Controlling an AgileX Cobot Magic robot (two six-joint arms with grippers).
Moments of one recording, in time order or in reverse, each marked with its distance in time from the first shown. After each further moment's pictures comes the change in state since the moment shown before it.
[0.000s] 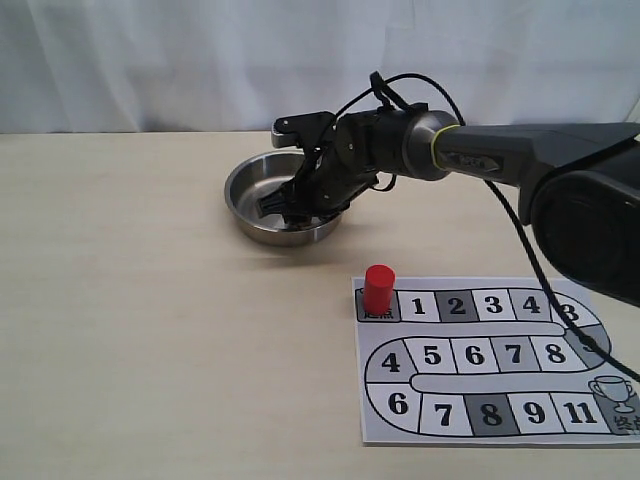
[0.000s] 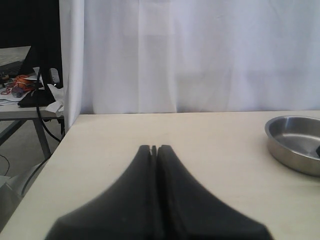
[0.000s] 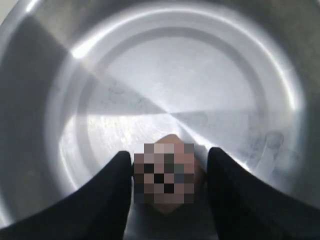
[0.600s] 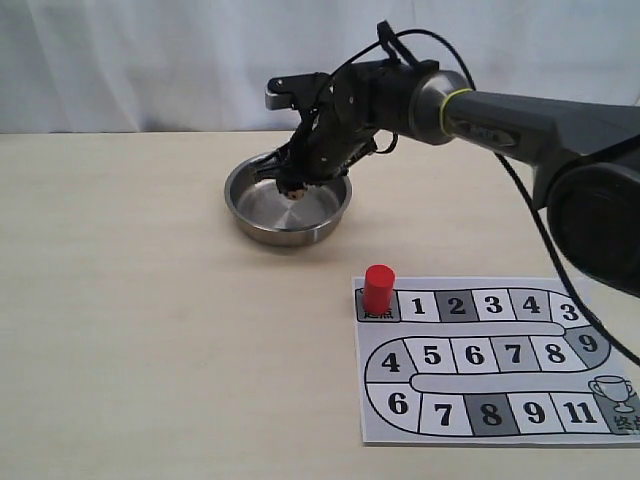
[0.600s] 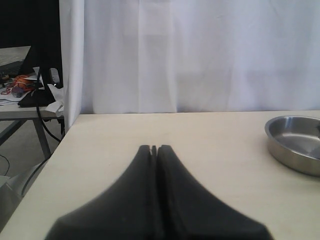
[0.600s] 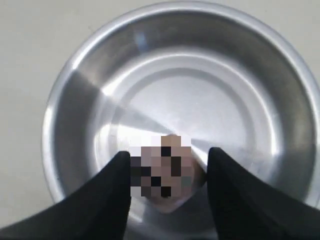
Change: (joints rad) left arm 0.000 0.000 0.000 0.000 0.000 0.000; right arm 0.000 -0.044 -0.123 -0.004 0.156 0.000
